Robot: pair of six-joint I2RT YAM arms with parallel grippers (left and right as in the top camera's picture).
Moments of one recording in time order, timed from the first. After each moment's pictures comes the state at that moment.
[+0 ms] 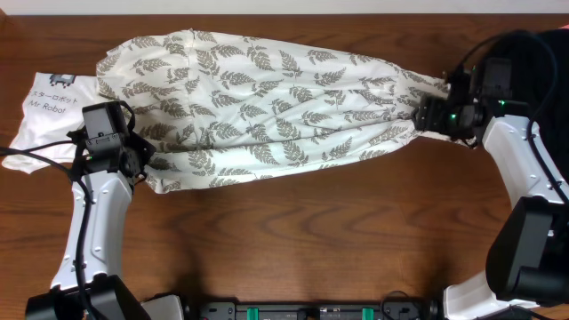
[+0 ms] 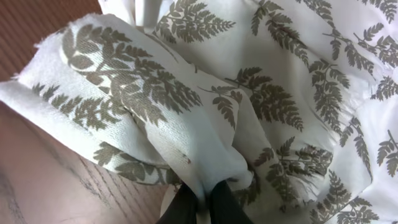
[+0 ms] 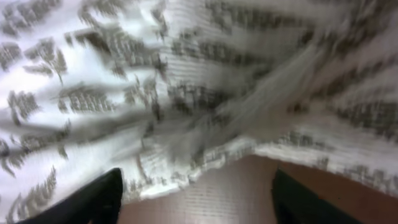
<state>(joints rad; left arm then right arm) 0.25 1.41 0.93 -0.58 -0.17 -0.66 -0.13 1.73 1.22 -0.63 -0.25 0.08</state>
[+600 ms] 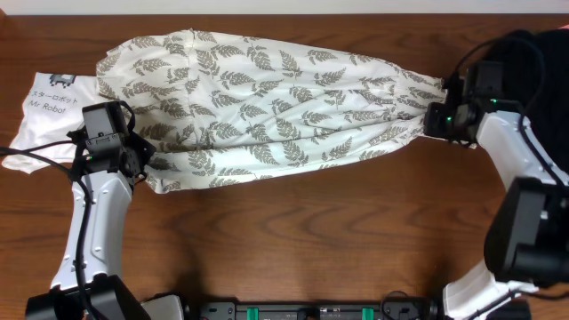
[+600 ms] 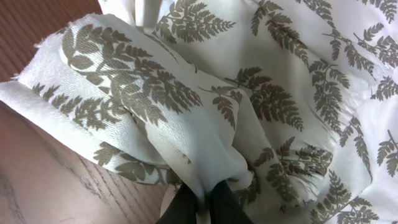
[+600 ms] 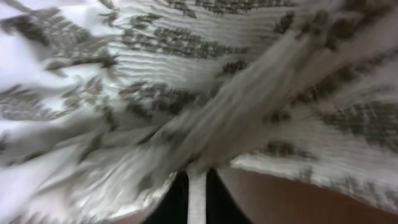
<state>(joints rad) 0.25 1.41 0.93 -0.58 -0.17 -0.66 -0.13 1.85 1.22 -0.54 -0.17 0.07</state>
